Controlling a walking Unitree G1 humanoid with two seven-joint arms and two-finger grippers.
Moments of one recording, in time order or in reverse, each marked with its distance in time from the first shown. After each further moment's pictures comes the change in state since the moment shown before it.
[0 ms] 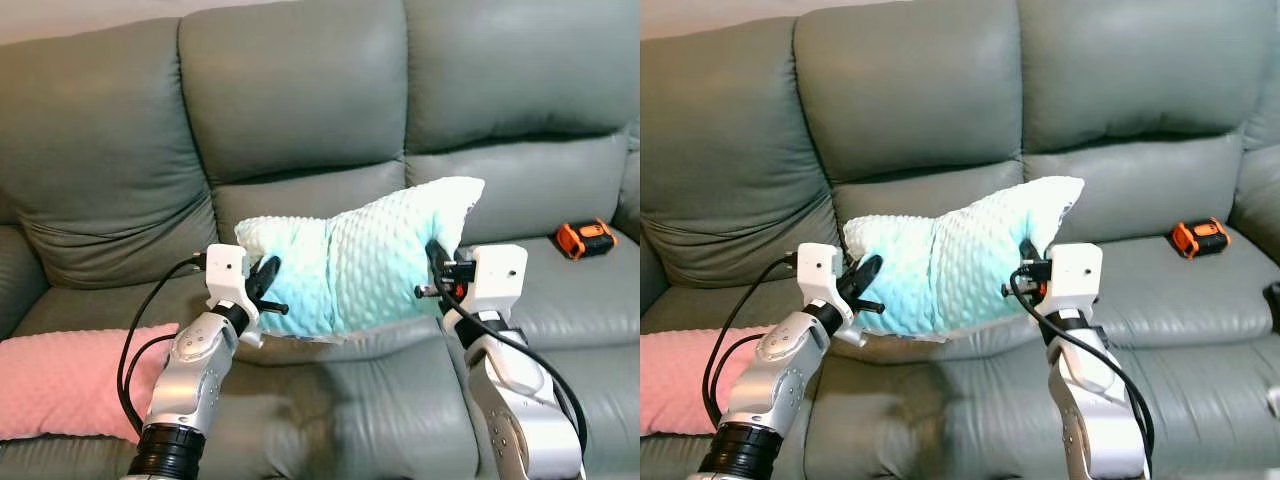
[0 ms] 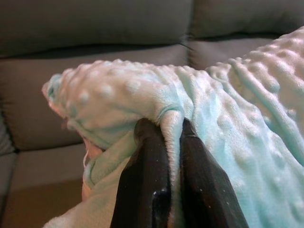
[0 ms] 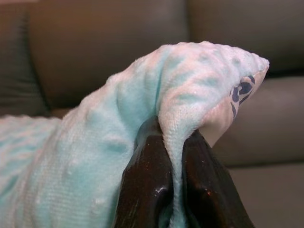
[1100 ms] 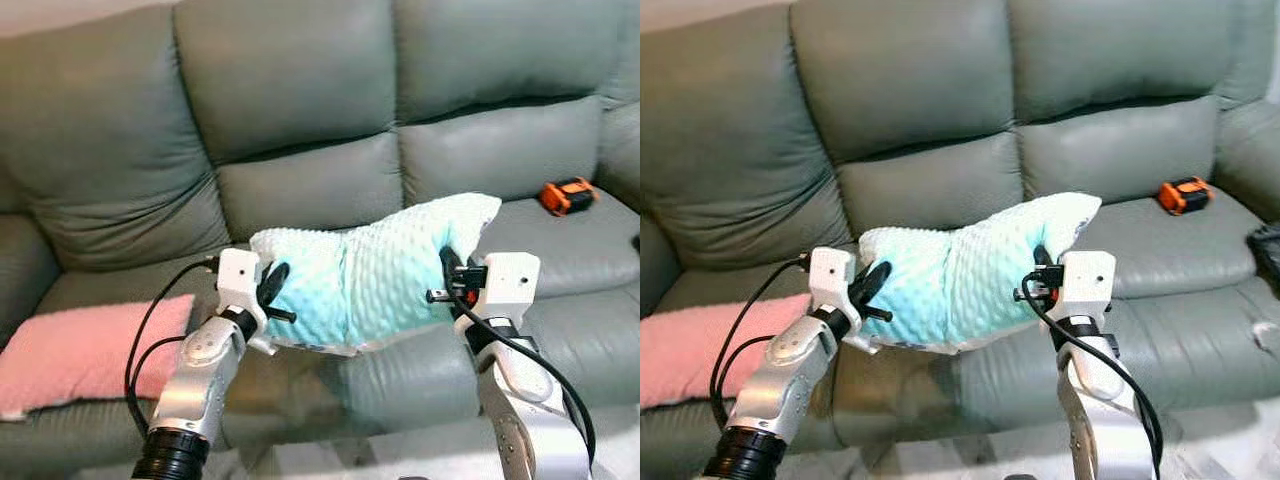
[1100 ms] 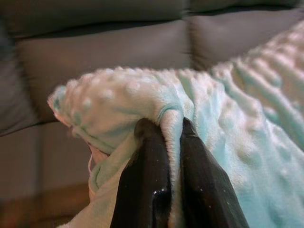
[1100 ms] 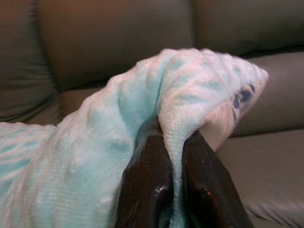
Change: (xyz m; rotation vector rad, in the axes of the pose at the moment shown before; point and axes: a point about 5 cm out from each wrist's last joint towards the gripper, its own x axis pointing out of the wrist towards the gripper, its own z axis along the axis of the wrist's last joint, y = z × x) left arm -0.008 0.005 -0.007 0.062 0.023 -0.012; right arm -0.001 0.005 -0.003 0.020 0.004 -0.007
